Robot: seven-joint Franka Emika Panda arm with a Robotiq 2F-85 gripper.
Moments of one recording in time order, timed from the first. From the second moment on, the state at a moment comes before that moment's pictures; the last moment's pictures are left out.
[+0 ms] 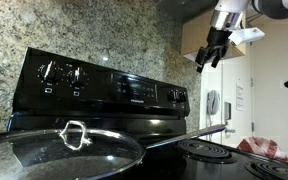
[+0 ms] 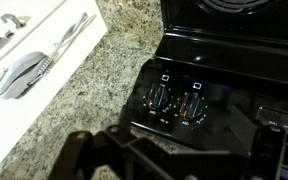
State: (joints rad) arm -0.06 -0.03 0.08 -1.96 -0.89 2.31 0.76
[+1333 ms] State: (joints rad) arm -0.10 0.27 -0.04 -1.80 -1.02 2.74 1.10
